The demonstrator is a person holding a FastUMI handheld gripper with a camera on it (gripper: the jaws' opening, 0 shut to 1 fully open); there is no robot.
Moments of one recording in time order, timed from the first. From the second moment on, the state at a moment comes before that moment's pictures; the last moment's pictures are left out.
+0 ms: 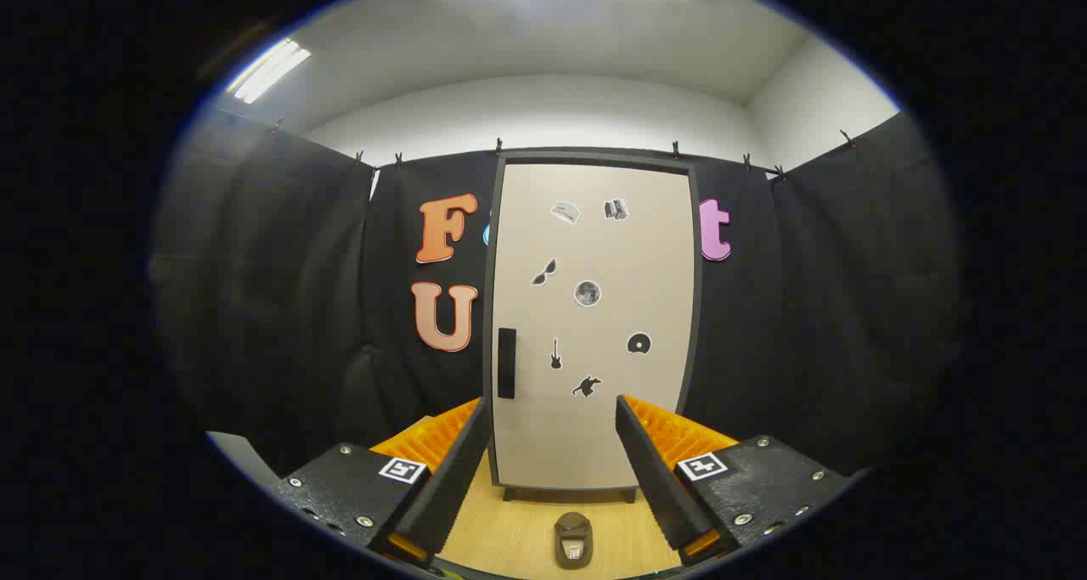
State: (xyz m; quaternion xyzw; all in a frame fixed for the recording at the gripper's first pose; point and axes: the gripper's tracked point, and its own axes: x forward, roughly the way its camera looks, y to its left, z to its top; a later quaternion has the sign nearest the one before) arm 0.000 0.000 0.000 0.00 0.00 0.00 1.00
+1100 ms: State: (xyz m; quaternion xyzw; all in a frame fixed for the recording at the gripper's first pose) arm 0.021 0.015 0.002 0.02 0.00 0.00 1.00
